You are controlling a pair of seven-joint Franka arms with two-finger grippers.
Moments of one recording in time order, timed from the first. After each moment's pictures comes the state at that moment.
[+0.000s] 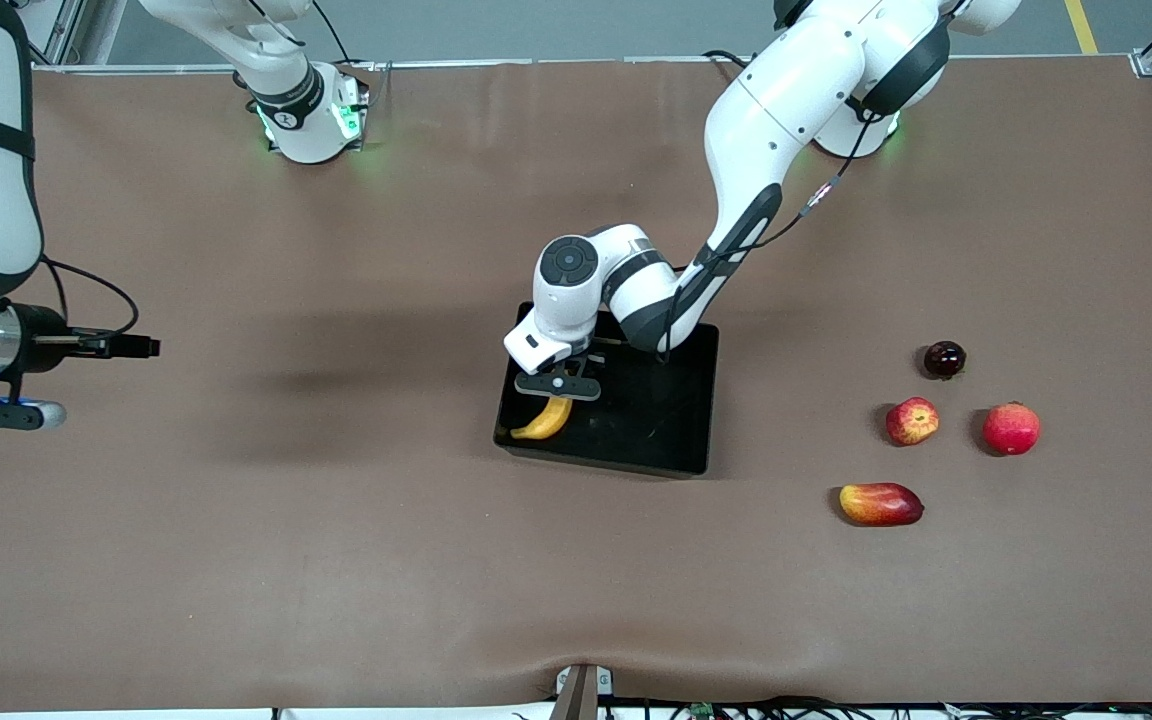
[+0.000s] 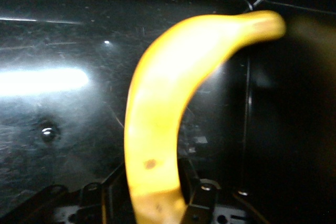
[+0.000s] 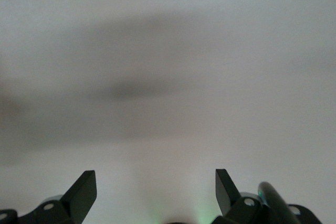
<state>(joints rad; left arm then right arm) -0.60 0.93 -0.31 -1.38 0.39 2.39 -0.94 0.01 0.31 -0.15 -1.57 0.13 1.54 -0.05</state>
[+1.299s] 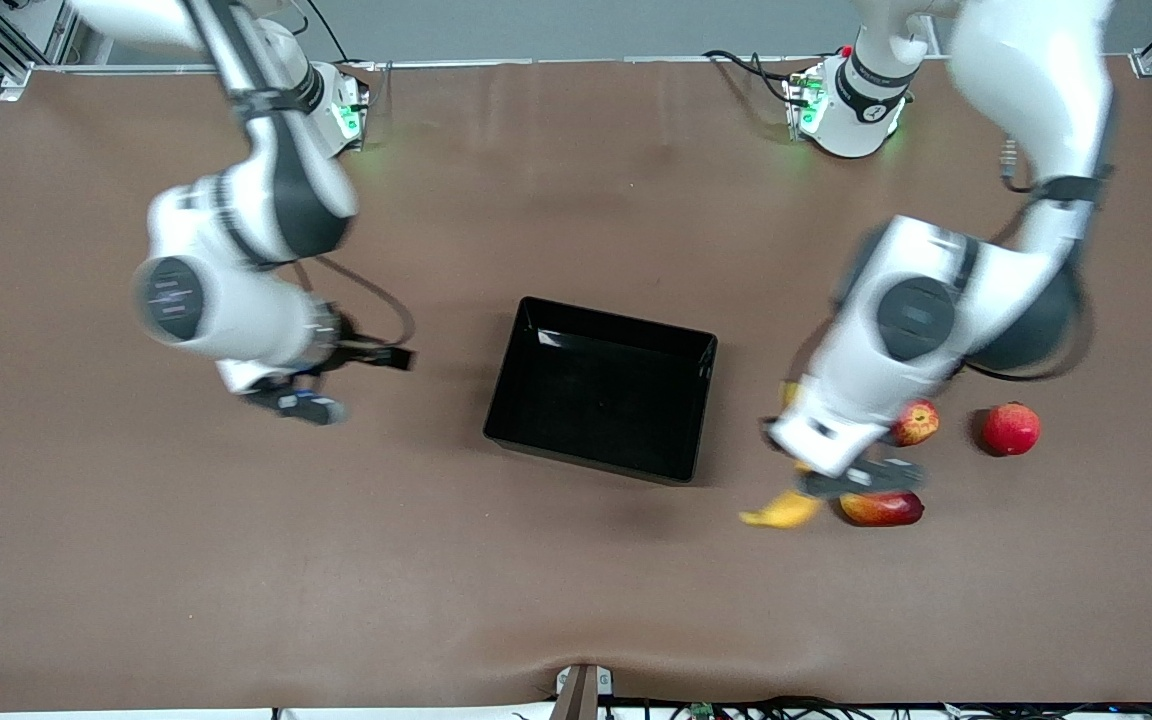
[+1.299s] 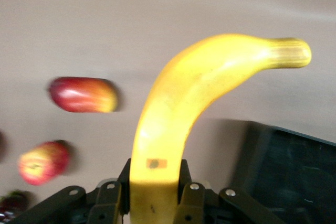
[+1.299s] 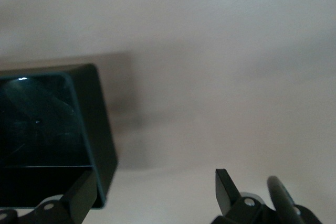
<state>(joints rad) -0.08 0.56 -0.30 -1.36 0.26 1.94 -0.46 0.52 0.36 -0.14 -1.70 0.29 1.91 0.57</state>
